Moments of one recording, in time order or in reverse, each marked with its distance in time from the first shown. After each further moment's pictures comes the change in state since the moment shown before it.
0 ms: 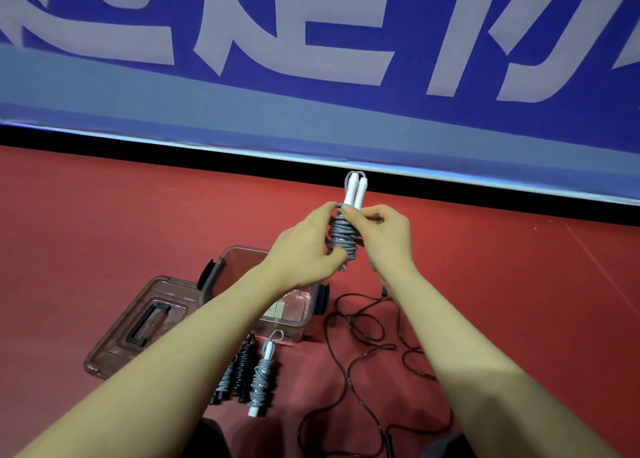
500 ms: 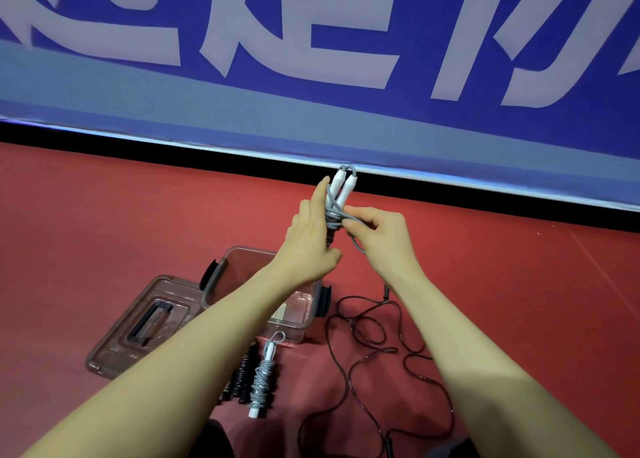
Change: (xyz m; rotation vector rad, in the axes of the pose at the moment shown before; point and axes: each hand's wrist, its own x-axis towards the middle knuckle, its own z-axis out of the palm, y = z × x) left_hand 0.007 -0.009 0.010 -0.139 0.096 -0.062; right_hand -0.007 -0.012 -0.007 -0.064 -0.258 -0.209
